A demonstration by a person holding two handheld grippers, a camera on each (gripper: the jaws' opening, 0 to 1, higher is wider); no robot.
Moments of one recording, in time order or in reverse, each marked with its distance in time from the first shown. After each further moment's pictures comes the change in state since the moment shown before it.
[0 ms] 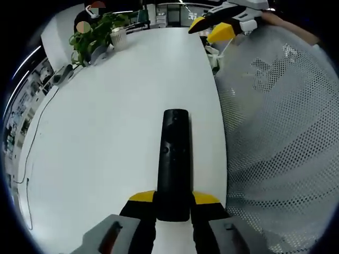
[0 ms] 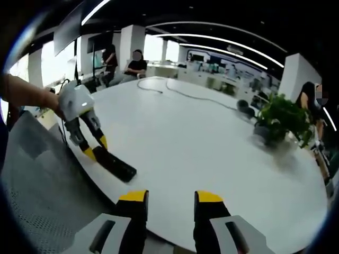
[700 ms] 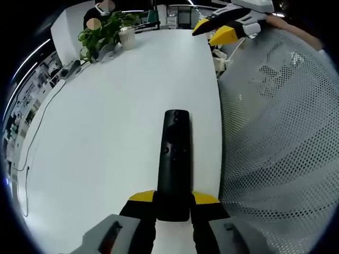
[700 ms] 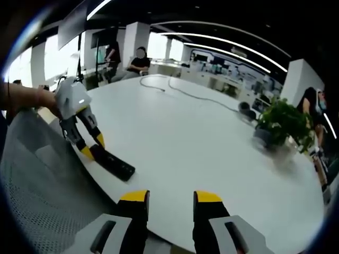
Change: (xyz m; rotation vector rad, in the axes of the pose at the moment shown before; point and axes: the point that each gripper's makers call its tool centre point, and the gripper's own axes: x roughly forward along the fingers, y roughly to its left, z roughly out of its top) left arm -0.001 -0.010 0.000 -0.072 -0.011 0.036; right arm -0.001 0.002 -0.002 -0.032 0.014 -0.004
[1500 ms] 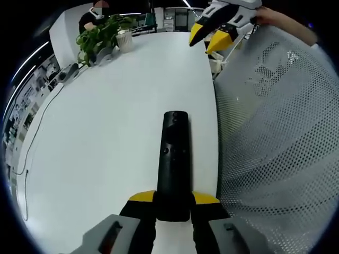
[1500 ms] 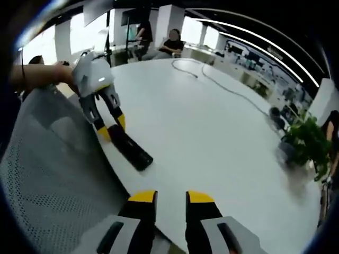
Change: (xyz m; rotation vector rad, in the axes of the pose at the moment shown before) left arm -0.001 -0.004 -0.001 0.038 -0.023 -0.020; right arm 0.018 0.027 0.008 -0.205 0.144 0.203
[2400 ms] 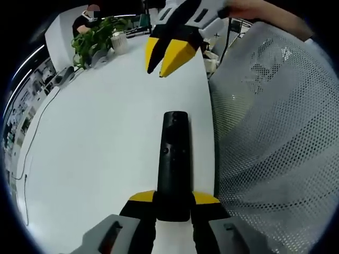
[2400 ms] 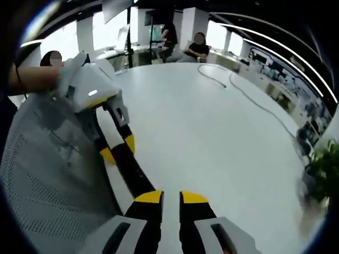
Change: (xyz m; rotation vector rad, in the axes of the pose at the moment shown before) left arm 0.000 -0.003 0.000 0.027 -0.005 -0.021; right arm 0.064 0.023 0.051 -0.104 -0.022 0.174
